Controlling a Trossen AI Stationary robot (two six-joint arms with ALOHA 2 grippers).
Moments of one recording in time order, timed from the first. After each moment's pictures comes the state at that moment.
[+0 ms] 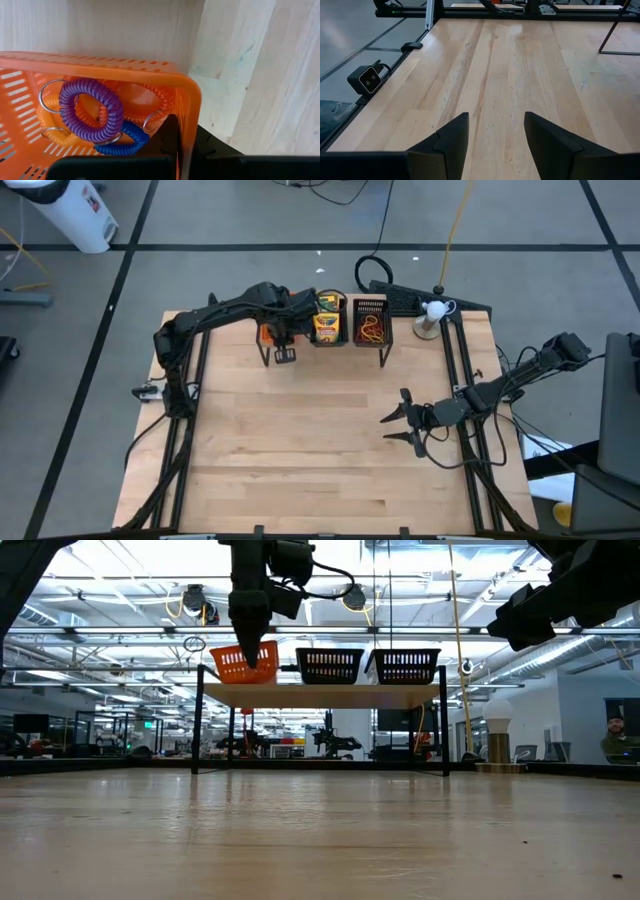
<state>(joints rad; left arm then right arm) 0.40 1.88 1.87 -1.44 -0.10 0.24 0.45 0.88 0.36 0.15 0.24 0.17</state>
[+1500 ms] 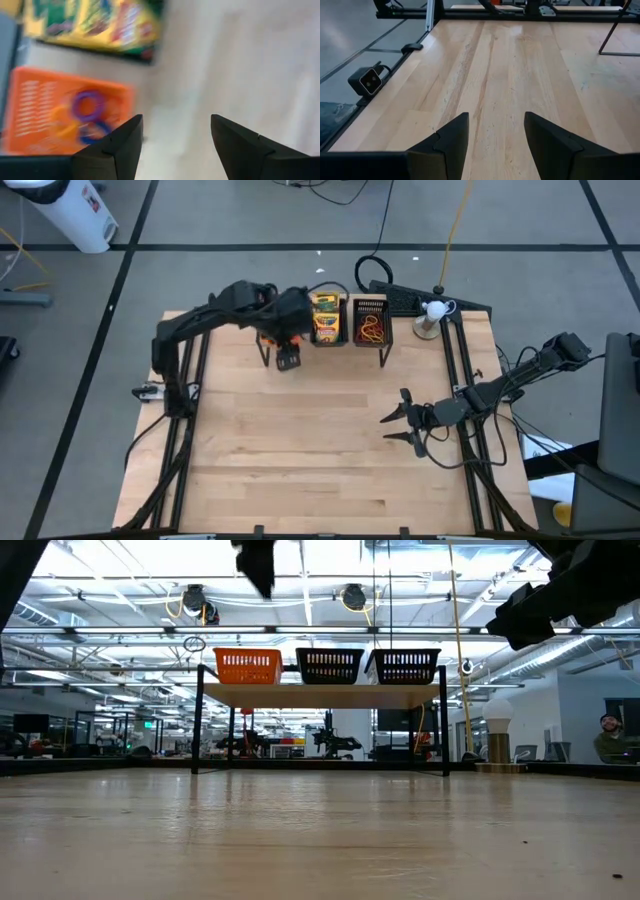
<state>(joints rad) 0.24 1.85 2.20 -1.57 -0.08 0.03 0.45 0.88 0.36 0.15 0.24 0.17</state>
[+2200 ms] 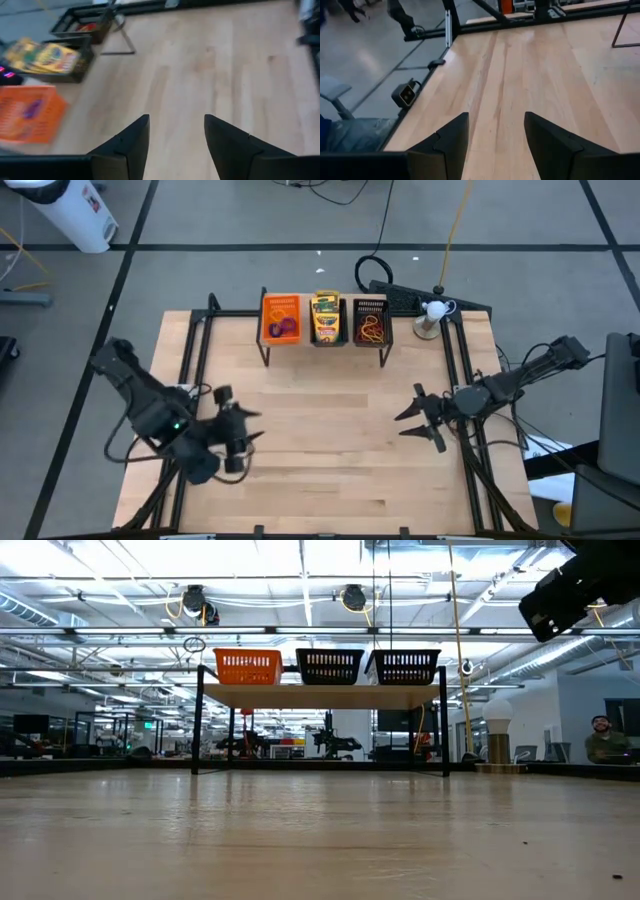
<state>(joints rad) -0.71 1.42 1.59 -1.21 -0.76 -0.61 0.45 0.59 0.36 -0.08 0.16 0.30</state>
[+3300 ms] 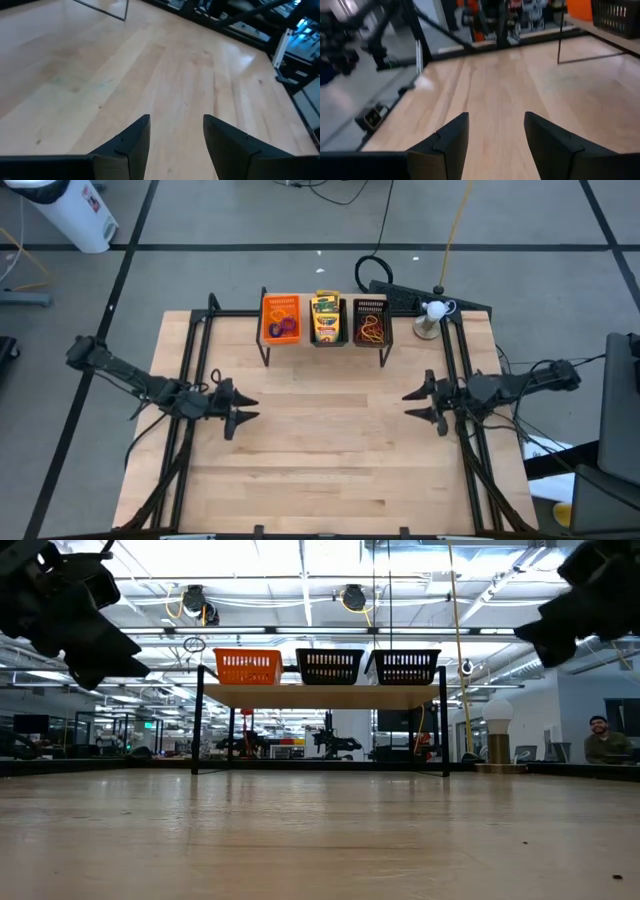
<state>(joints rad) -0.42 0.57 0.20 -0.04 -0.44 -0.55 0.27 0.17 0.19 -0.20 0.15 0.25</state>
